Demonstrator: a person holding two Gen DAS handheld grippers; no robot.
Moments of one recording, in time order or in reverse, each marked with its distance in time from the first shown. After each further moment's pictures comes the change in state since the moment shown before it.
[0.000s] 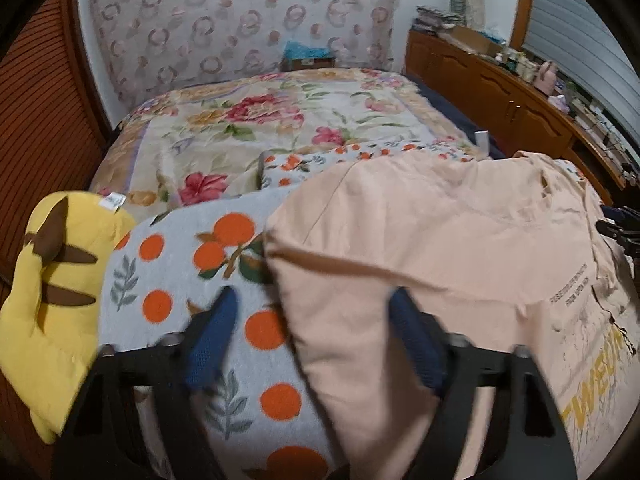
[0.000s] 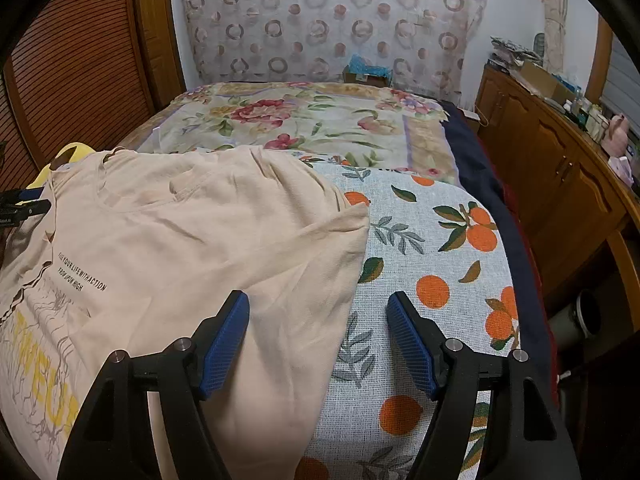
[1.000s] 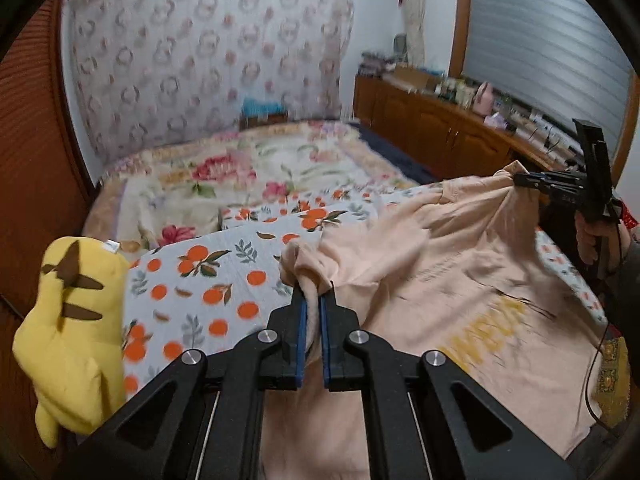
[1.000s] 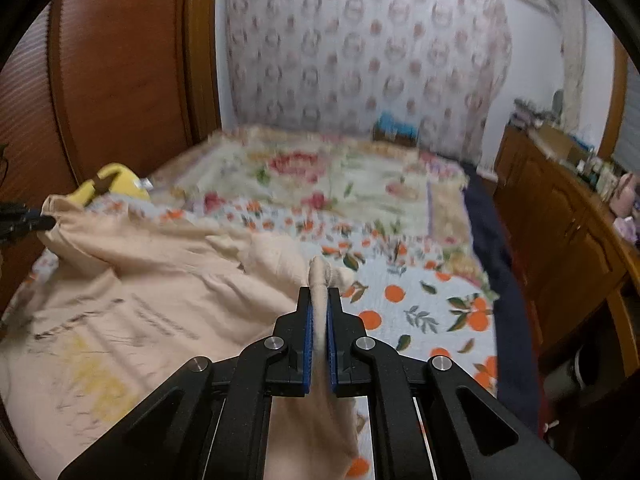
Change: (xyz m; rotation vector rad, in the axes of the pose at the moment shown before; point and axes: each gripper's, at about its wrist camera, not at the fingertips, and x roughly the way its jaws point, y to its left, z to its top) left arm -0.153 -0.051 -0.045 0.085 -0.203 -0.107; right arm -0.088 0.014 0.005 -0.107 -0.198 0.050
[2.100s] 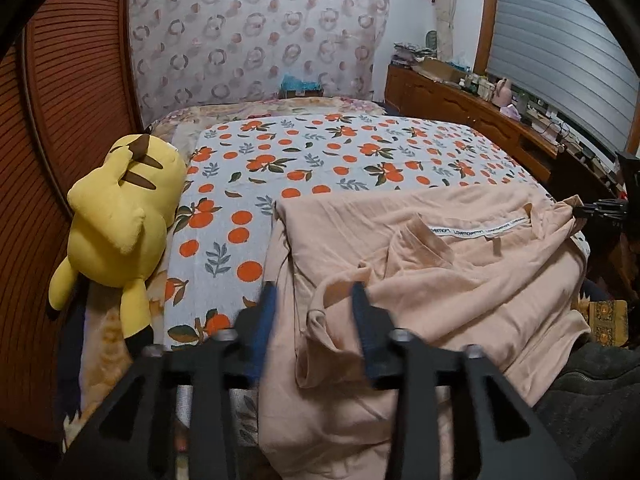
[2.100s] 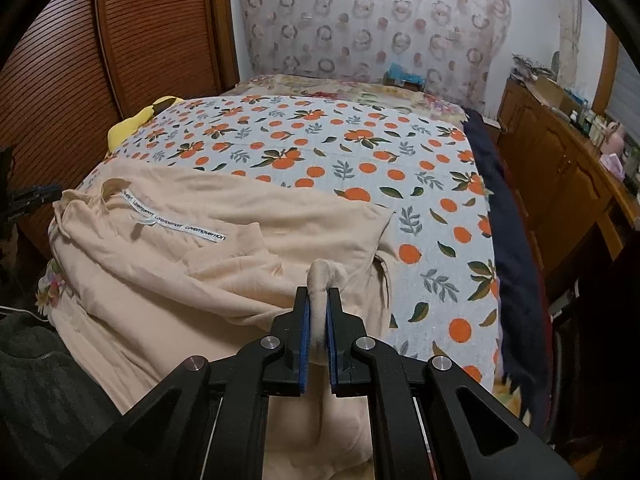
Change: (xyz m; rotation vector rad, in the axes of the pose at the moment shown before) left arm -0.115 -0.022 -0.178 -0.106 0.050 0.098; right arm -0.187 0.001 -0.216 0.022 0.210 0.046
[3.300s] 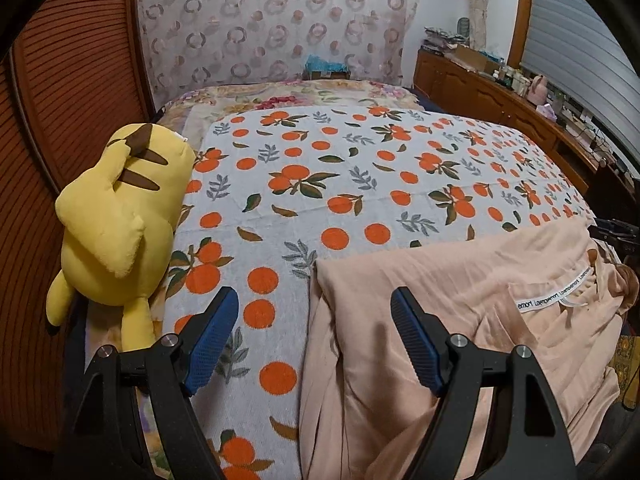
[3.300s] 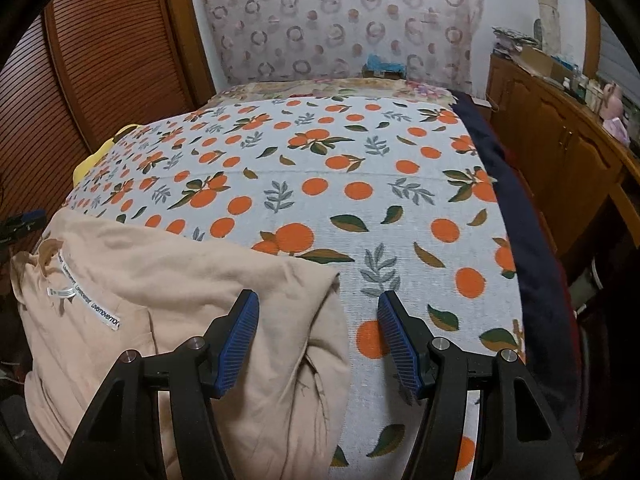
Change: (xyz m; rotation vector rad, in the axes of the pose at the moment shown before) left arm 0.086 0.029 0.060 -0.044 0.087 0.070; right arm 0.120 -0.034 0.035 0.134 0.039 0.013
